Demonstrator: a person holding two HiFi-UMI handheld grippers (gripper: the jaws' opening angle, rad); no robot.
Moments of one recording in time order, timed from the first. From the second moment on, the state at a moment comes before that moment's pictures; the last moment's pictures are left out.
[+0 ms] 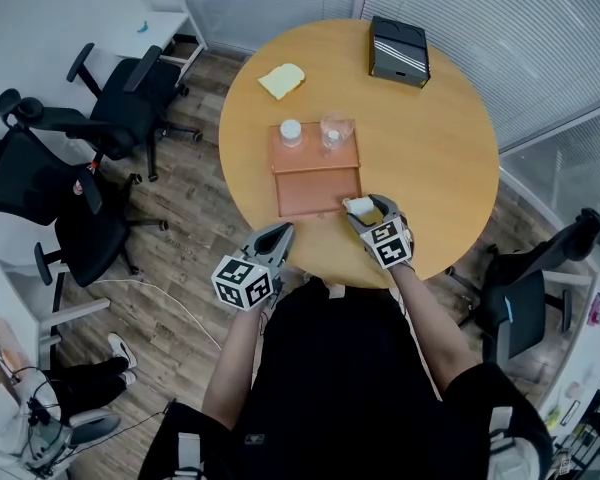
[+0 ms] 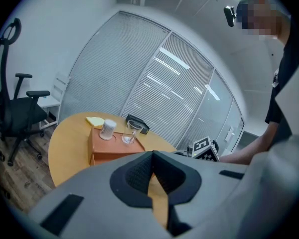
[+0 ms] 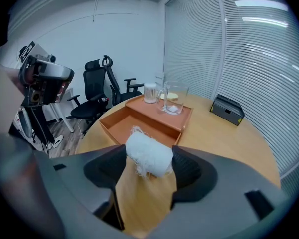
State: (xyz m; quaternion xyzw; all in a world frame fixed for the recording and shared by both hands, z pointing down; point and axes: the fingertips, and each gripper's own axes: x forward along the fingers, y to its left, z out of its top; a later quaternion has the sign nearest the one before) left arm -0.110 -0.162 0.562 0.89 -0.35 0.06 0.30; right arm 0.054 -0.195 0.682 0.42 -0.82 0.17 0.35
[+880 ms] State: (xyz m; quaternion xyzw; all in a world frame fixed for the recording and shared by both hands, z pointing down) left arm -0.123 -0.153 0.569 0.87 -0.37 0.06 0.31; right arm 0.000 -0.243 0.698 0.36 -0.84 0.18 0.36
